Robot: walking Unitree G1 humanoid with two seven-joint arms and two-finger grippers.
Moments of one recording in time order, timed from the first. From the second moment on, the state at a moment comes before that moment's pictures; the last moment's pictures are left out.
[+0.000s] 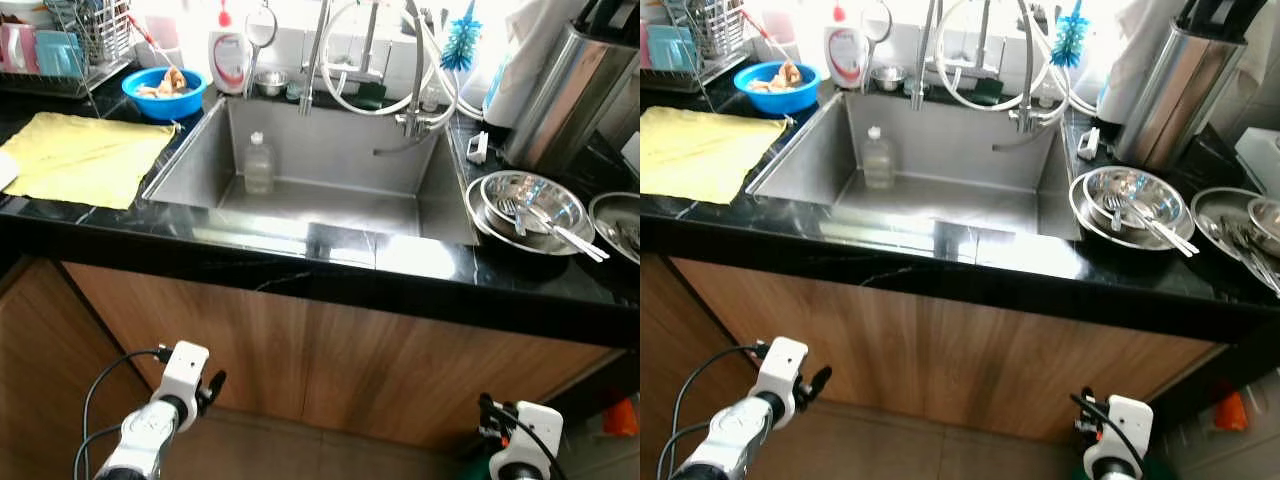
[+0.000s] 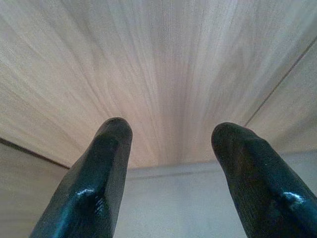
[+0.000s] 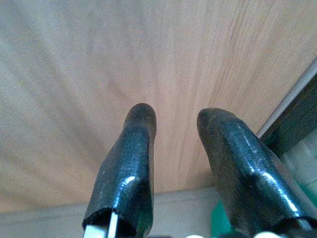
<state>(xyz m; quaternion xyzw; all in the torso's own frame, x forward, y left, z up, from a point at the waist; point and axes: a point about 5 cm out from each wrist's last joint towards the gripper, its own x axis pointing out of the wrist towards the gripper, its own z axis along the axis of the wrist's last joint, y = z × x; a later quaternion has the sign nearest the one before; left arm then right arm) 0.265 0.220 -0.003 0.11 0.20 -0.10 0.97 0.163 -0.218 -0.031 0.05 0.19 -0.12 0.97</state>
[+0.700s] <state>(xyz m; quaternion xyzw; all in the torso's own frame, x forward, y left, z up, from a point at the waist) 0.248 0.244 0.066 0.14 0.01 -0.01 0.99 0.143 -0.220 0.047 0.00 0.11 -0.13 0.99</state>
